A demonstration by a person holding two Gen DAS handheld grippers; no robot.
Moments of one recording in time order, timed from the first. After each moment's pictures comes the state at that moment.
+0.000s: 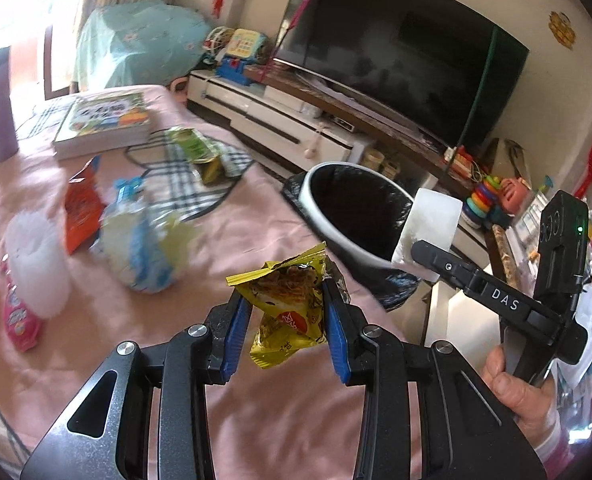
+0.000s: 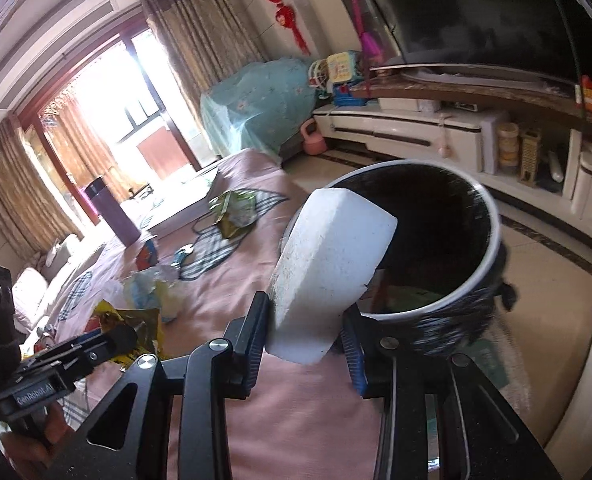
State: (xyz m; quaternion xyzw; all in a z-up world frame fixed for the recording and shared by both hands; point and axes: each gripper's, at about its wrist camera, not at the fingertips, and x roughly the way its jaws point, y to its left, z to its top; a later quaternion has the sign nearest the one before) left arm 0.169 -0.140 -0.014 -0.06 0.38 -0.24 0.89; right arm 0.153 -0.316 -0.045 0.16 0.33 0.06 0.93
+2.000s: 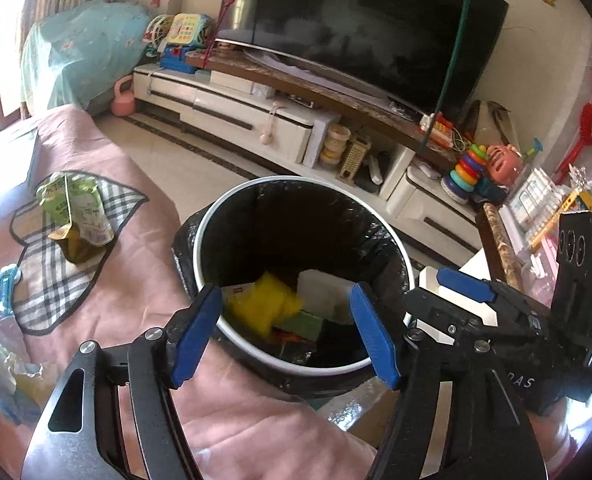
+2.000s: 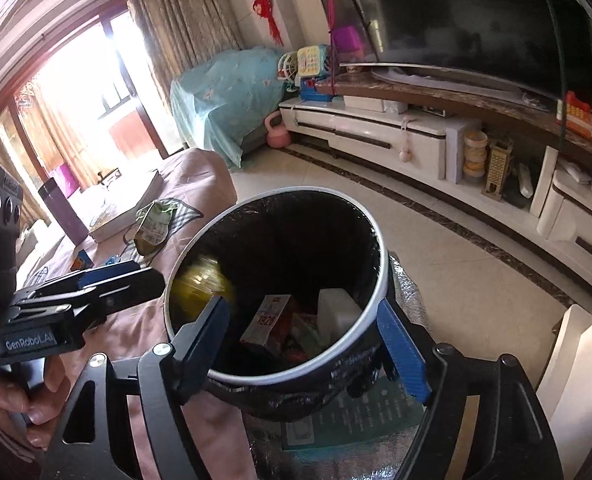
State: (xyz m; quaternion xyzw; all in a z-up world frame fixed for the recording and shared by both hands) left arm 0.249 -0.269 -0.013 0.00 0.41 -0.30 0.87; right arm 0.182 -0.395 -0.043 0.12 0.36 0.01 0.93
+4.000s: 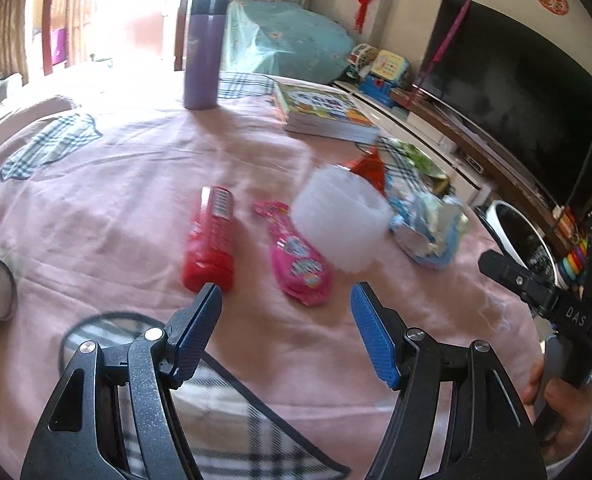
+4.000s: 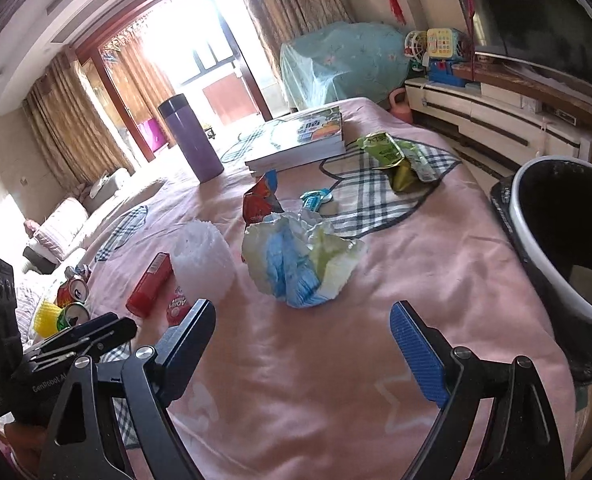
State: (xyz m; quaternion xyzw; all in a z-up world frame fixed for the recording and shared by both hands) left arm 0.147 0.062 -0.045 -0.10 0.38 -0.01 0.92; right arm 0.196 -0.149 -0.064 0.10 0.37 0.19 0.90
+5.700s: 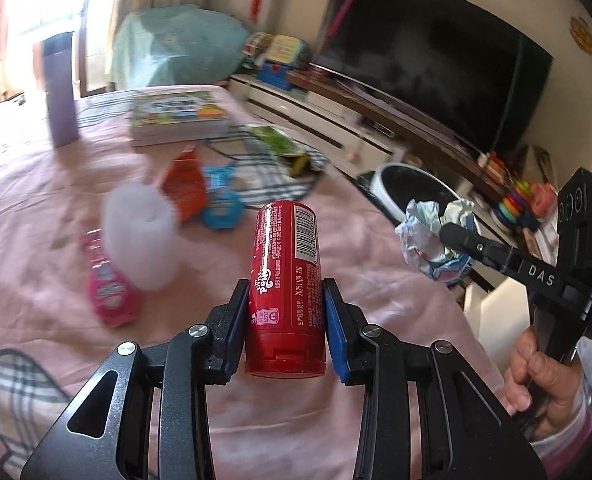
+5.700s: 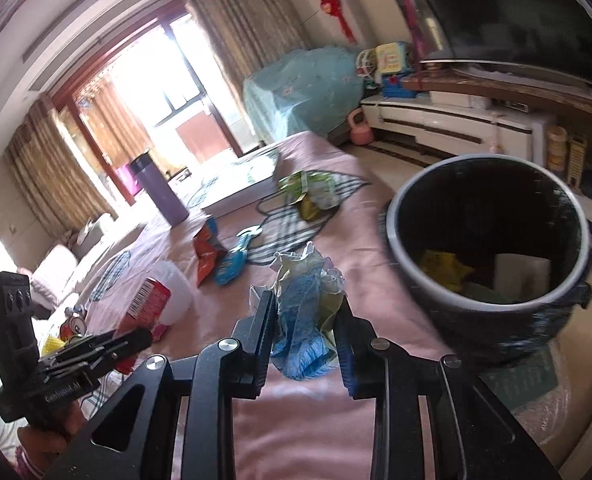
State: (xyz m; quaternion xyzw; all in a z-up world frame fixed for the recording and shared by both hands) left arm 0.154 -0.066 -0.027 -0.04 0.38 -0.19 0.91; right arm 0.163 -0.249 -0.043 0.16 0.33 0.13 0.92
